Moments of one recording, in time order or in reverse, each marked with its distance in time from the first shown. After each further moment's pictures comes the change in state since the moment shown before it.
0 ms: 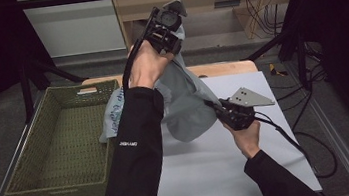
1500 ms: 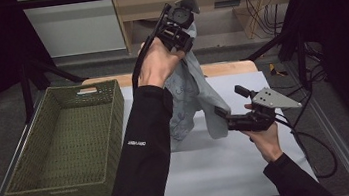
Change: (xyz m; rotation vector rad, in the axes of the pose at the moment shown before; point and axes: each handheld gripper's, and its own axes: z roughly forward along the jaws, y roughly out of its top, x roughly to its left) left arm -0.021 0.014 -0.002 -0.028 -0.025 0.027; right arm -0.012 0.002 -0.040 -0.069 -0.009 0.089
